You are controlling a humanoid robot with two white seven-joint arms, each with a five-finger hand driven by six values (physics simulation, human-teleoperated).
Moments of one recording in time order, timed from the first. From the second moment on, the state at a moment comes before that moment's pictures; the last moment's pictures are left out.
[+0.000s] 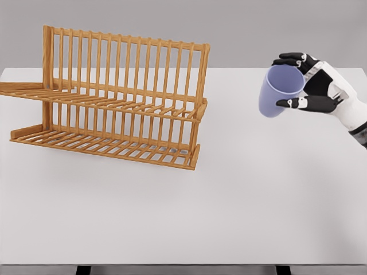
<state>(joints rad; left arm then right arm) 0.02 0.00 0.02 -0.04 -2.27 0.06 -0.34 -0.32 -0.61 0.18 -1.45 -0.76 -0.17 0.61</state>
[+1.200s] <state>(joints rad) 0.02 0.00 0.02 -0.04 -2.27 0.06 -0.34 -0.52 -0.36 0.21 -1.50 -0.67 0.01 0.61</state>
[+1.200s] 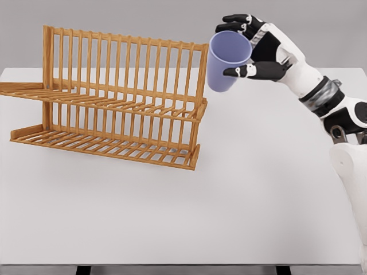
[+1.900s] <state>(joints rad) 0.02 0.00 0.02 -0.04 -2.27 0.06 -0.34 -0.57 -0.26 0.27 -1.54 -0.53 0.01 0.61</state>
